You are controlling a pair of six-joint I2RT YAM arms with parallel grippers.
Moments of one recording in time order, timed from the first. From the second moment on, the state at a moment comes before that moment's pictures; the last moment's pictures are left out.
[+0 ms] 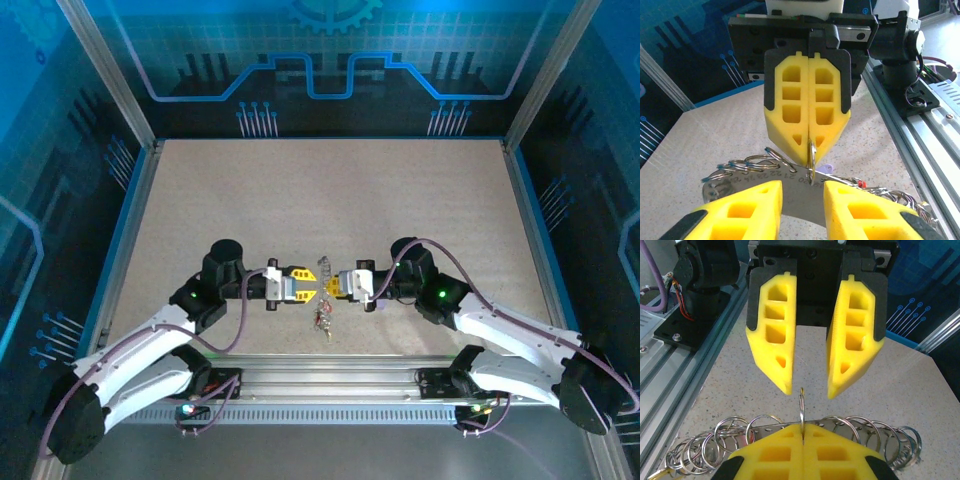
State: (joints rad) left arm -0.56 0.91 0.47 0.13 0.83 0.62; right arm 0.78 1.03 0.59 0.07 -0.61 -0.69
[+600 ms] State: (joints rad) left arm -0.56 0.98 0.49 0.15 0.86 0.59; right arm 0.78 1.03 0.60 0.06 -0.61 -0.69
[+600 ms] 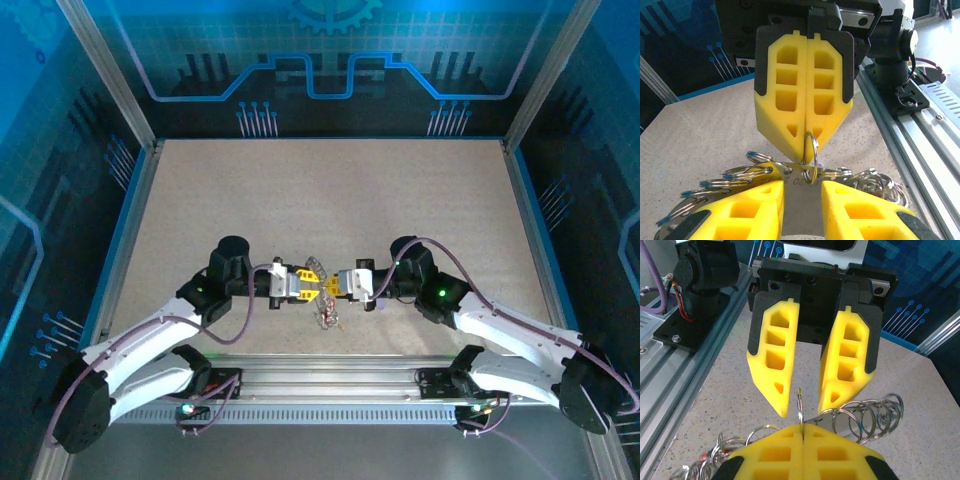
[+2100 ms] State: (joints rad) left arm -0.58 1.01 0.59 0.01 0.93 0.71; right arm 0.73 1.13 0.81 -0.31 -0.81 -0.88
